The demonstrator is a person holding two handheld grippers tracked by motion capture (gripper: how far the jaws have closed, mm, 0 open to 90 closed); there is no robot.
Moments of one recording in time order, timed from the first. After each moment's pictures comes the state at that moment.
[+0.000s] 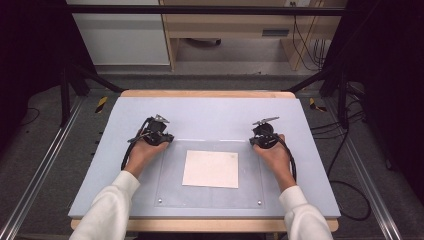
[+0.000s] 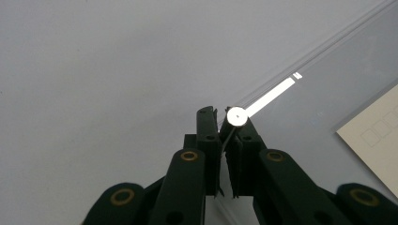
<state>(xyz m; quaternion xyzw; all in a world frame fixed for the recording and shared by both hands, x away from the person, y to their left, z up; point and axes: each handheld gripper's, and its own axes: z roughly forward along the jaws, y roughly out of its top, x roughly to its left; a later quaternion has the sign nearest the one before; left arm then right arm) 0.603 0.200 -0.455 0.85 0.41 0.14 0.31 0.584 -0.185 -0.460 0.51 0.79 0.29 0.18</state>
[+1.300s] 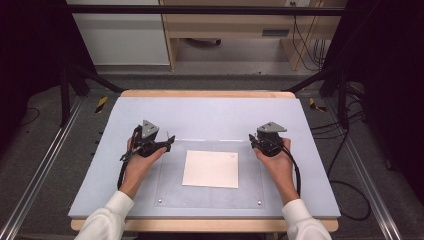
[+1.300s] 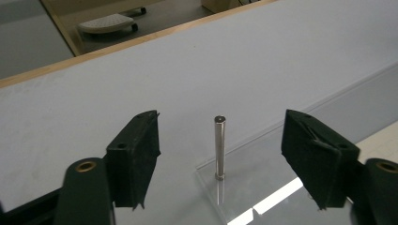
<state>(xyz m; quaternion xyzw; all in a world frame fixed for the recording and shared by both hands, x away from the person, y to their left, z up) 0.550 0.211 -0.449 0.75 0.41 0.29 0.42 0.549 -0.187 -0.451 0.45 0.75 0.37 0.30</state>
